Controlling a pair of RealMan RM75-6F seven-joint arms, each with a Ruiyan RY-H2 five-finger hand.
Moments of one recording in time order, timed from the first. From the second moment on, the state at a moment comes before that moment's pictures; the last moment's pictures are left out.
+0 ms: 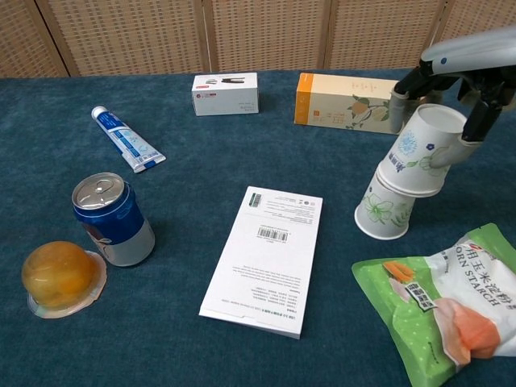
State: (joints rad) left arm -0.29 -1.07 -0.01 -1.58 1.64 1.41 -0.47; right arm 0.87 -1.05 0.07 -1.98 -0.85 0.86 -0.43
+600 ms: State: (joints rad) left arm -0.29 -1.08 -0.01 -1.55 1.64 1.42 -0.51; right arm 0.91 -1.09 0.05 -1.96 -0.78 0.86 -0.48
